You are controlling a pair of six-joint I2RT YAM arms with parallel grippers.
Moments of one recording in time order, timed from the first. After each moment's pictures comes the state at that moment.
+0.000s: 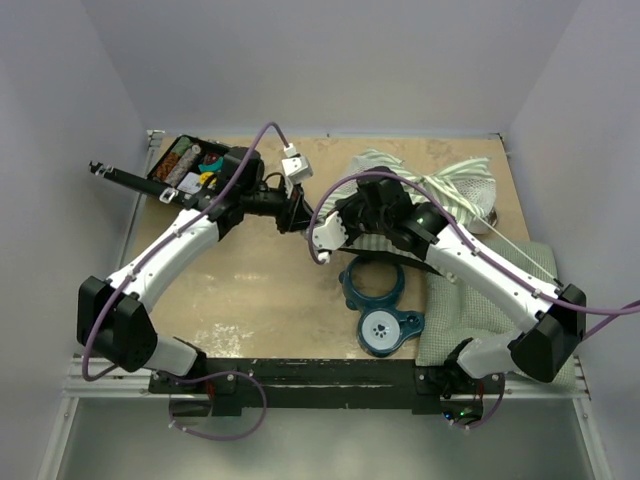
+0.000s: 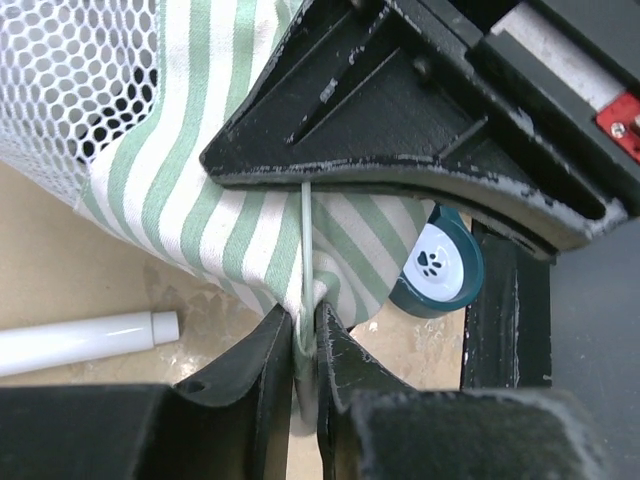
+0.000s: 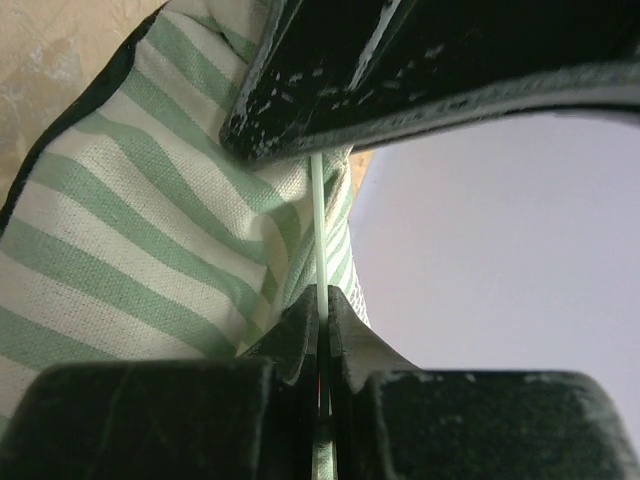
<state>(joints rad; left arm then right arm) -0.45 1.42 1.21 -0.33 0.90 0.14 0.76 1.38 1.31 -0.54 -0.13 -1.48</state>
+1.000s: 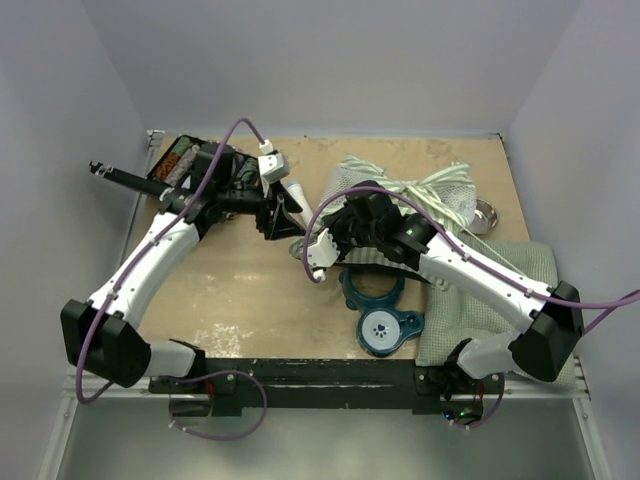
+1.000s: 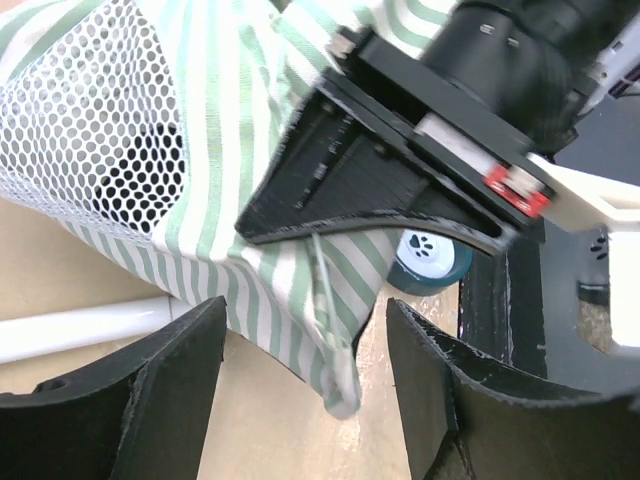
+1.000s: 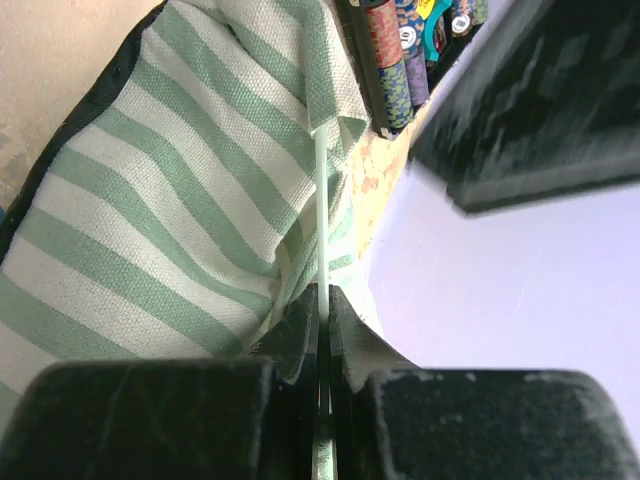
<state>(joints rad) -0.35 1.37 1.25 -0.46 1.01 0.25 0.81 1.39 1.23 -0.48 -0.18 -1.49</state>
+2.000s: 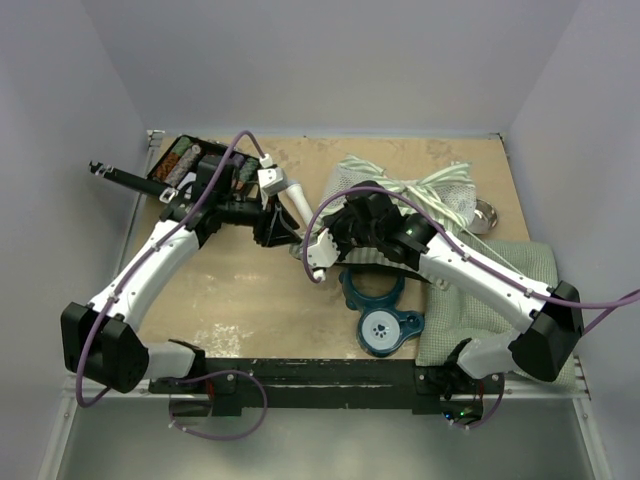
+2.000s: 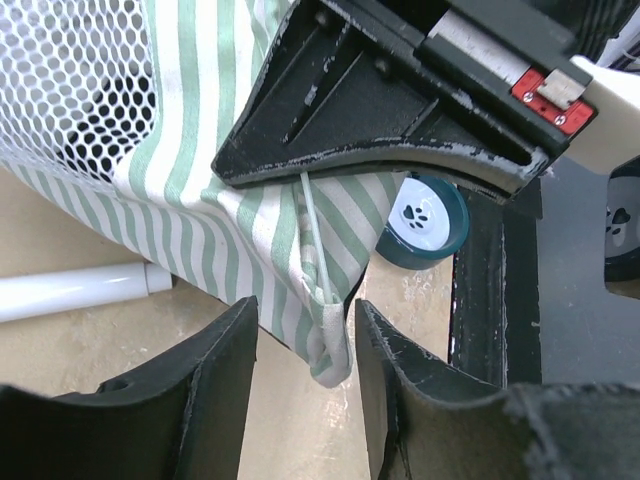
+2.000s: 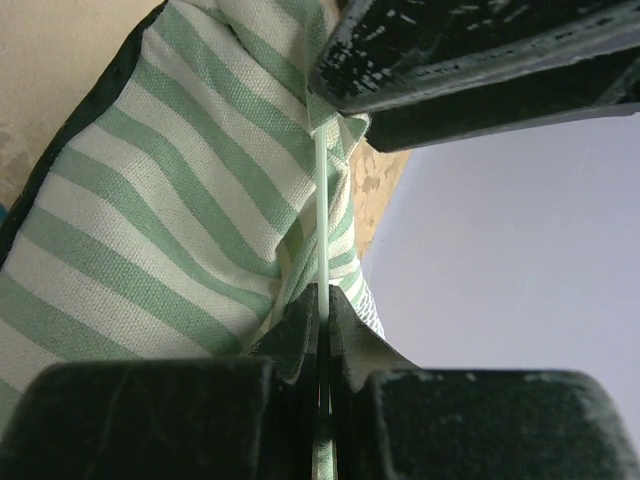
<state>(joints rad) -0.34 1.31 1.14 -0.49 1.01 0.30 0.81 1.39 1.23 -0.48 -0.17 -1.49</state>
